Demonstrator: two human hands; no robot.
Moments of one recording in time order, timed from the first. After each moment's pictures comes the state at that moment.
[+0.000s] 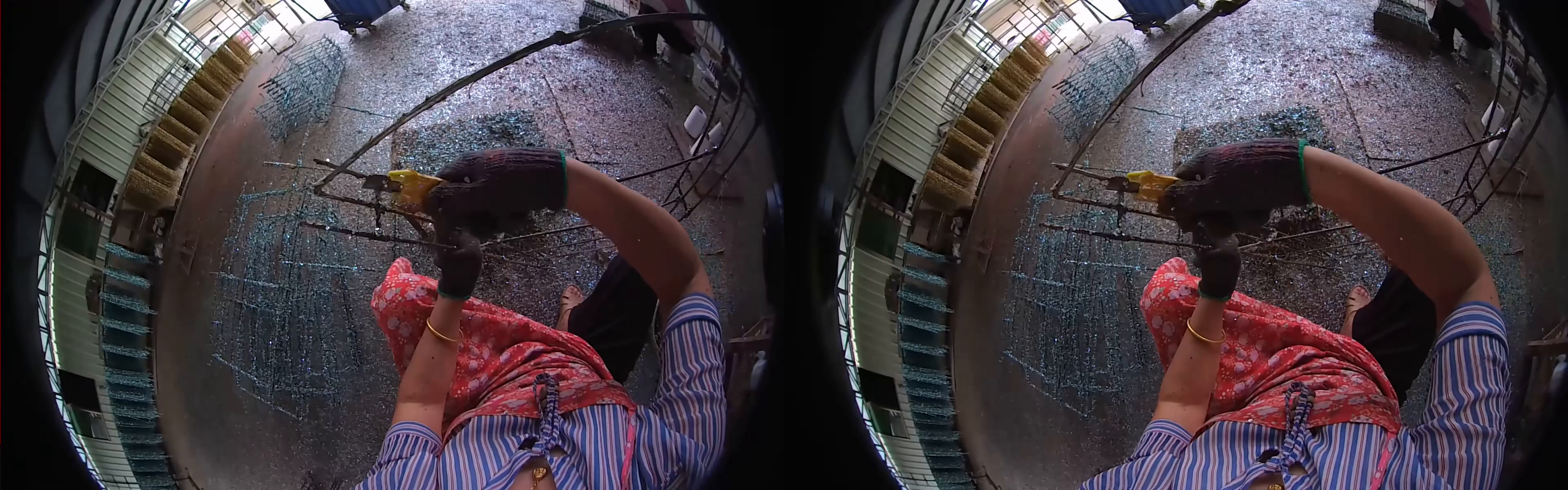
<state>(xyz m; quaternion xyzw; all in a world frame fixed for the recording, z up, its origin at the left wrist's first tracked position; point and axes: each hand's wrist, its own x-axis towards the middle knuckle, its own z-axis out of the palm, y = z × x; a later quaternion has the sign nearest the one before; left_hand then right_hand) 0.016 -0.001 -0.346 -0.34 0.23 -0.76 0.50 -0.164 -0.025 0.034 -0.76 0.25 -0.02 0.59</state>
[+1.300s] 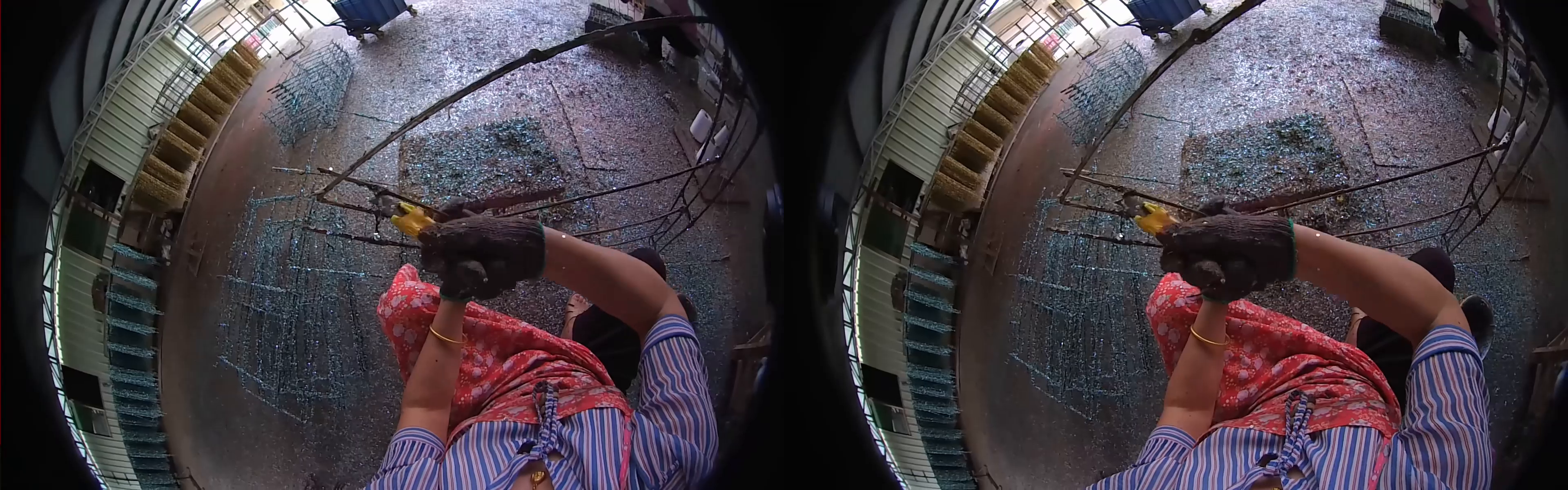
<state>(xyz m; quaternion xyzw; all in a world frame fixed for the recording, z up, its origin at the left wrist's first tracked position) -0.014 0.027 -0.231 0.20 -0.32 -0.64 0.67 -0.132 -0.005 -0.068 -0.44 0.10 -0.14 0.88</state>
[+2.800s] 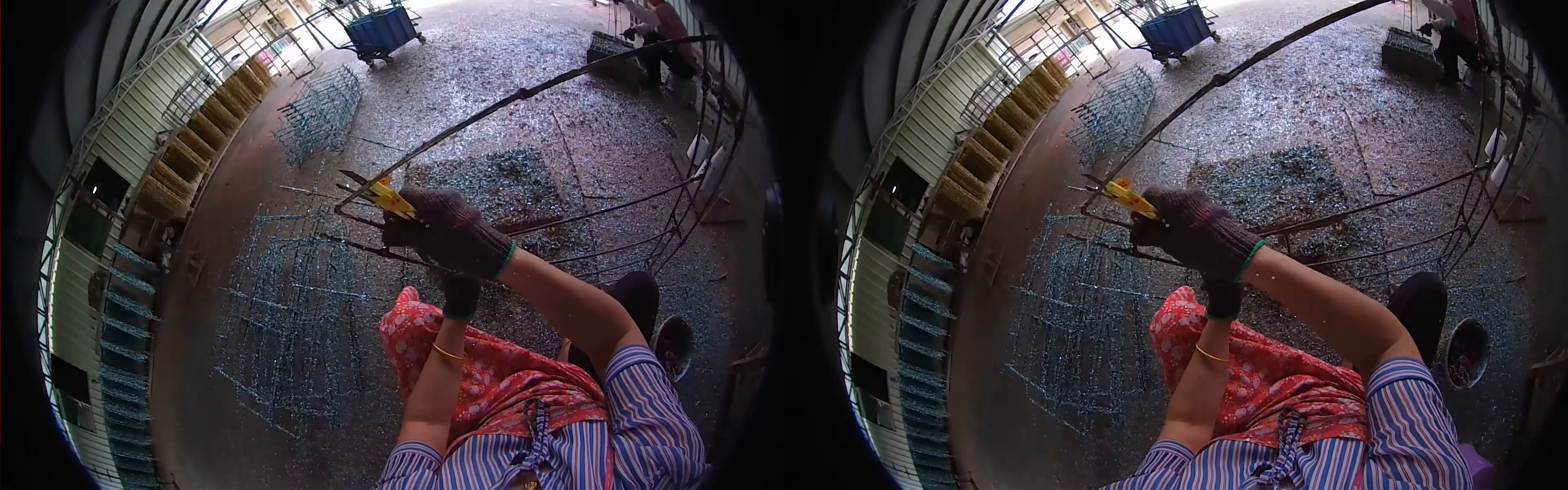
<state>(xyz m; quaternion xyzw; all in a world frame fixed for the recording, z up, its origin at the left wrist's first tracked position) -0.045 0.014 -0.185 0.30 -0.08 -0.54 0.79 -0.086 -0.012 -0.016 -0.79 0.17 -0.45 0.38</state>
